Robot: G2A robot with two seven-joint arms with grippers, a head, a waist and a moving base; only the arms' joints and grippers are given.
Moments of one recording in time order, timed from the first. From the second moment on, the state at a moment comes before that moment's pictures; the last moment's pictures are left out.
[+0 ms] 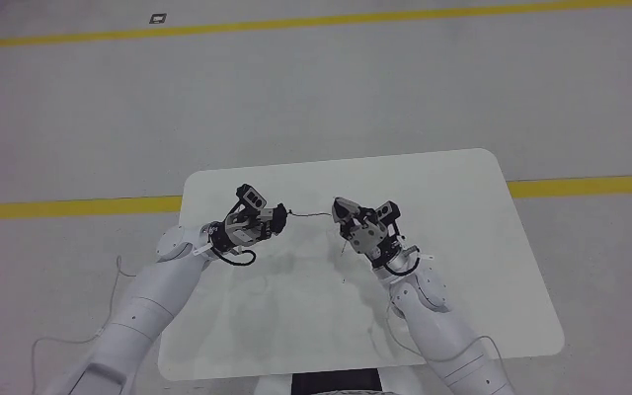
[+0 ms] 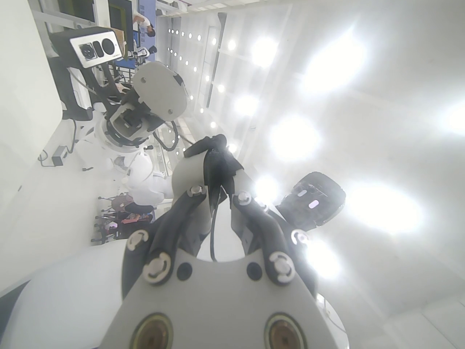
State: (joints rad) left arm 1.10 -1.06 -0.98 -1.11 -1.15 -0.20 -1.39; right arm -1.52 -1.39 1.14 -1.53 0.96 -0.18 0.61
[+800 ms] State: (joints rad) left arm 1.10 -1.06 -0.98 -1.11 -1.15 -0.20 -1.39; right arm -1.52 -1.38 1.15 -1.53 0.81 -0.16 0.57
